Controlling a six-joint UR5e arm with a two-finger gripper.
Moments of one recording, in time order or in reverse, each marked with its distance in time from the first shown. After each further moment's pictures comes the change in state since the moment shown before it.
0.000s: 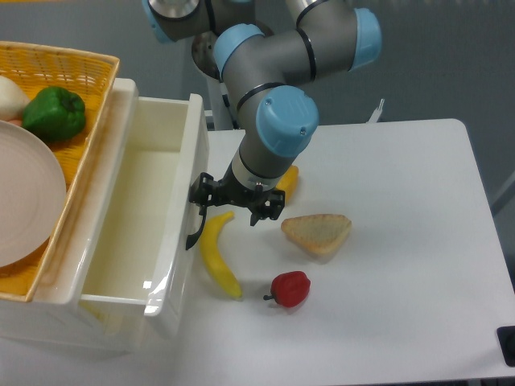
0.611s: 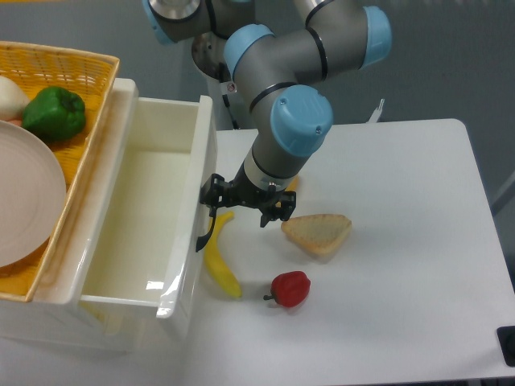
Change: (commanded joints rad) arm 0.032 -0.009 0.009 0.000 0.000 0.031
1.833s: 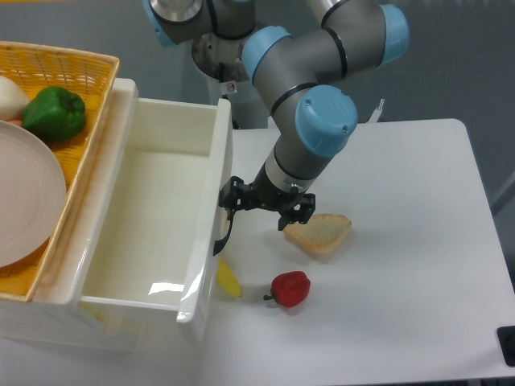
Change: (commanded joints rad) arm 0.040 -0.018 0.029 -0.003 0.002 0.038
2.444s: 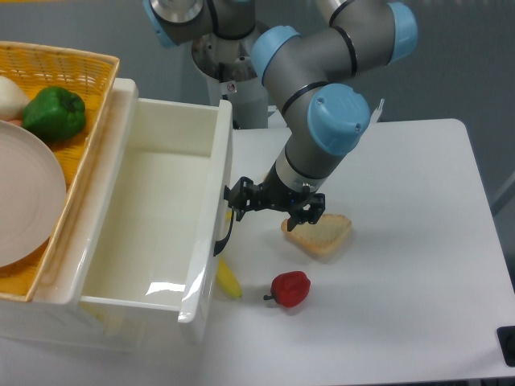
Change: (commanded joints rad) arm 0.017 0.000 0.015 -0.006 -0.005 0.000
